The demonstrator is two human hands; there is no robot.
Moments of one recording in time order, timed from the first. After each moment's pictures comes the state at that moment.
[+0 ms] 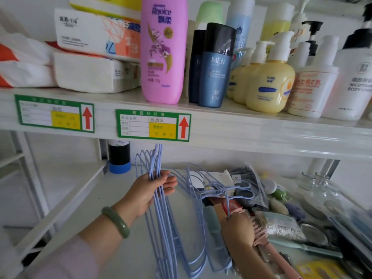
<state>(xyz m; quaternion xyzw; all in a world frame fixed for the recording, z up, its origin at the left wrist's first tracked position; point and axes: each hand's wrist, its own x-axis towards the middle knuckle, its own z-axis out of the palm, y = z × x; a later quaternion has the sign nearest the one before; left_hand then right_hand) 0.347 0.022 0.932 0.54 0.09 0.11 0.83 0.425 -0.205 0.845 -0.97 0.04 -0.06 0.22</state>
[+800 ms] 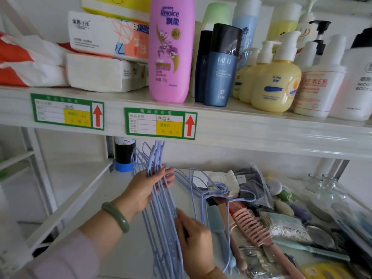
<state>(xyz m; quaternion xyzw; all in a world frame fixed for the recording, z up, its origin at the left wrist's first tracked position) 0.342 0.034 0.934 0.52 0.10 0.14 0.83 0.334 -0.126 0.849 -0.78 -0.35 -0.26 0.45</state>
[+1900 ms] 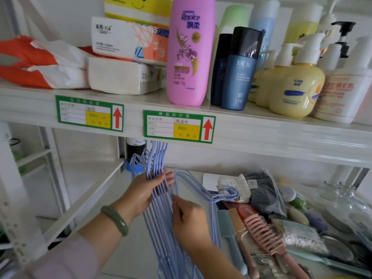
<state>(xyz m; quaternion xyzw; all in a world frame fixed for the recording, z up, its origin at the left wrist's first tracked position) 0.325 0.056 0.930 0.54 0.11 0.16 0.82 0.344 -0.087 0.885 -0.80 -0.40 -0.17 0.41</state>
